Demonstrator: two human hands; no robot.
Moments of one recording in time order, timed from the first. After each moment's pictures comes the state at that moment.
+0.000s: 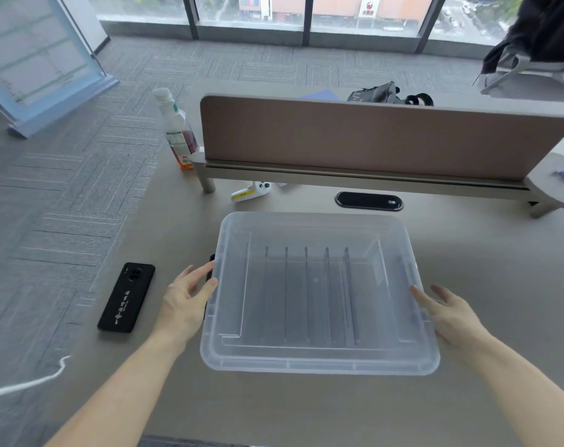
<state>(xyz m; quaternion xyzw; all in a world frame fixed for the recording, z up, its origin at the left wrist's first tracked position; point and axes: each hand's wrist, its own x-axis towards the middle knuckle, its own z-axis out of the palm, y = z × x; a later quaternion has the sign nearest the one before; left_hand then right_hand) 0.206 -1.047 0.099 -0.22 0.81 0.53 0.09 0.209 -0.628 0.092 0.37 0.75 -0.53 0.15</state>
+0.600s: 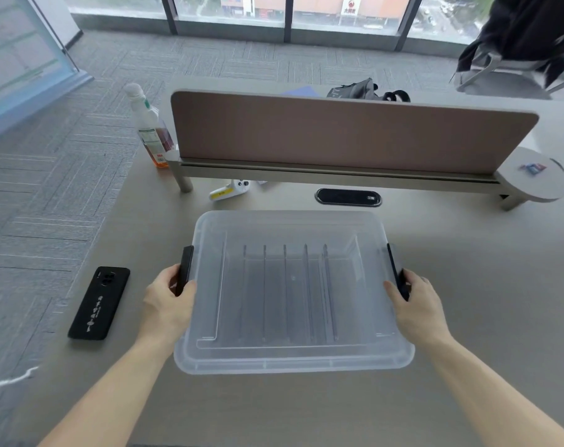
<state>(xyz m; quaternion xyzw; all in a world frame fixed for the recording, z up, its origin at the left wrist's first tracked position) 0.202 -1.019 0.101 -0.27 0.83 0.49 0.04 0.213 -0.639 0.086 0.22 0.91 -0.36 0.03</state>
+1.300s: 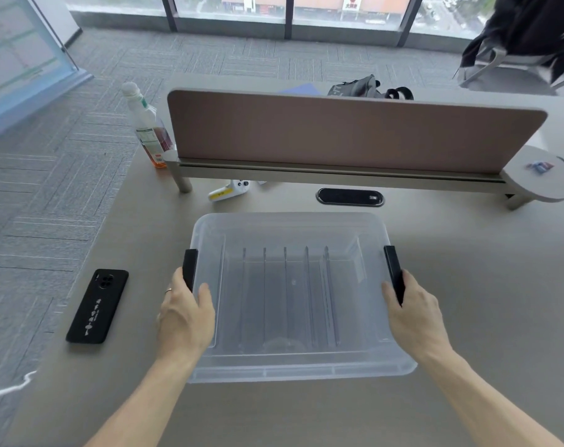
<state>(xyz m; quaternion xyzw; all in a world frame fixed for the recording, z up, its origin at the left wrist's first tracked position) 0.206 -0.990 0.085 -0.25 0.90 0.35 0.04 0.216 -0.655 0.094 0.21 0.91 -0.35 0.03</state>
